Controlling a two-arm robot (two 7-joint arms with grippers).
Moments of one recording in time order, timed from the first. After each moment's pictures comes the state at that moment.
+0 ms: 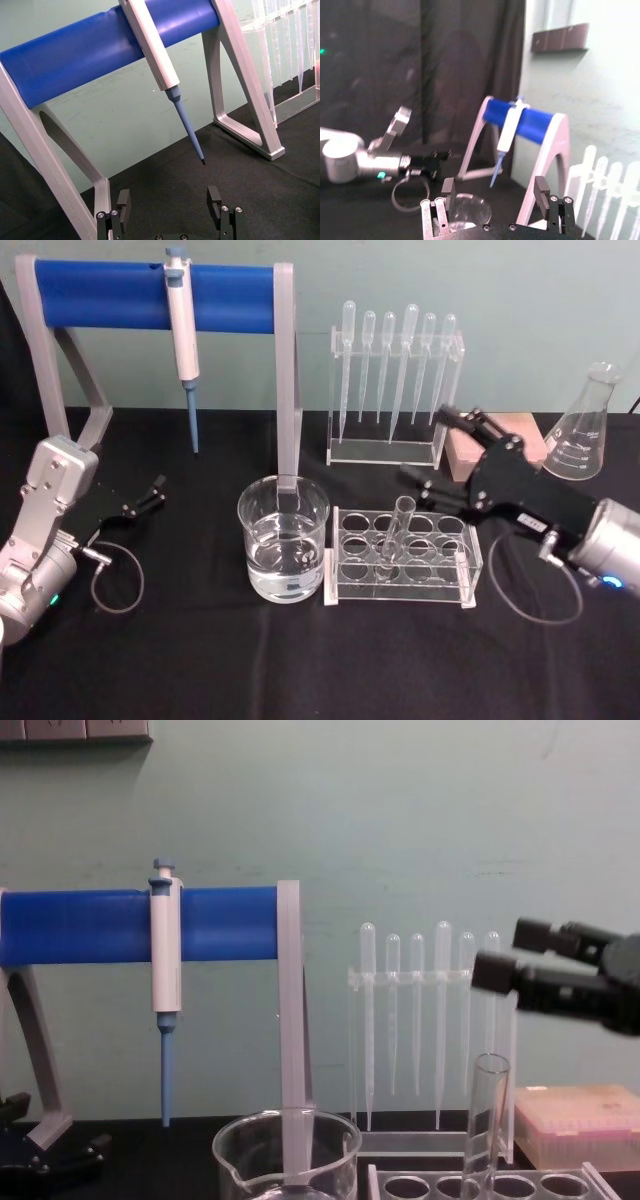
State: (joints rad) left arm -0.20 0.60 0.45 -1.41 -0.25 -0.12 0.03; right arm 0.20 0.61 -0.35 -1.62 0.61 -0.22 0.69
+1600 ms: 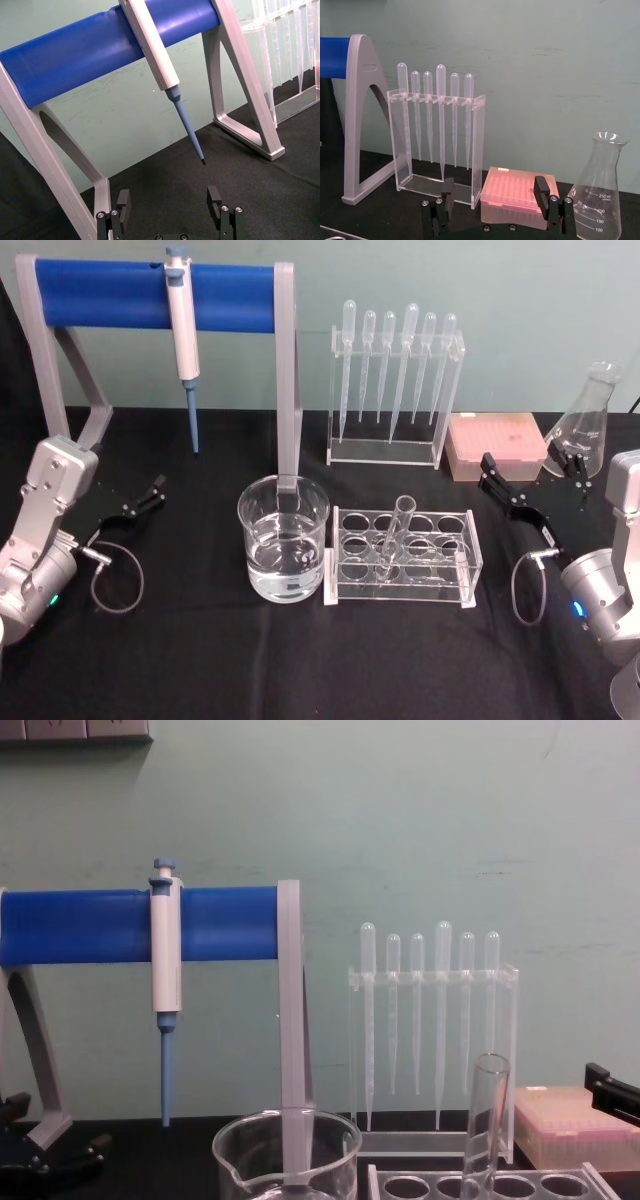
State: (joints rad) left arm -0.20 0.60 0.45 -1.41 -0.25 -0.12 0.03; right arm 0.08 0.35 -0.23 -1.47 0.25 -0.23 0.03
